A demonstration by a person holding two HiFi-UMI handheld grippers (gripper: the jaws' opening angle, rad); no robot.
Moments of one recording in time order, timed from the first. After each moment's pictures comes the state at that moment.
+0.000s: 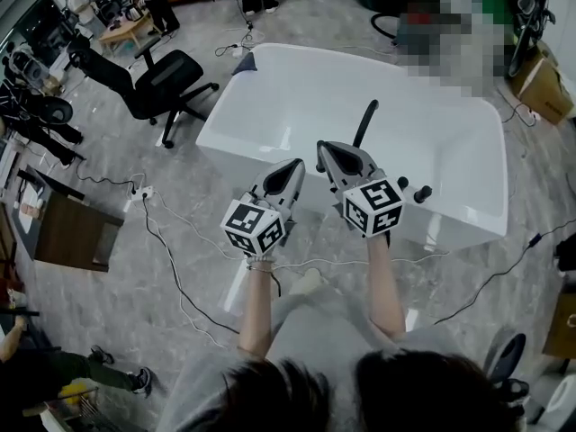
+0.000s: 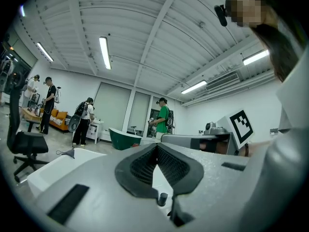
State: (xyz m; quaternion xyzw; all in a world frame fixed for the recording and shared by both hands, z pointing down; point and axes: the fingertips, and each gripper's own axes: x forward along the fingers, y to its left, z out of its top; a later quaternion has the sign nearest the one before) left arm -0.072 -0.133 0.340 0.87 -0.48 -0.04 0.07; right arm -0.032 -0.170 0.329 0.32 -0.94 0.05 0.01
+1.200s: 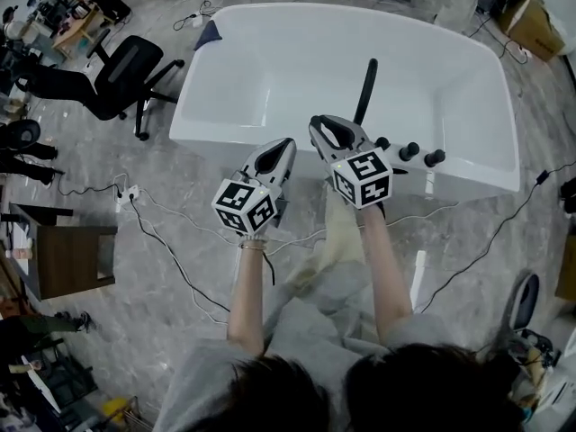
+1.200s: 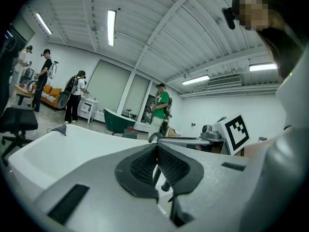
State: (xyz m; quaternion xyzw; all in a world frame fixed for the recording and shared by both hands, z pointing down) left arm -0.105 -0.224 0.451 0.89 -0.42 0.00 0.16; right arm -0.061 -0.266 0.458 0.39 -0.91 0.11 0.08
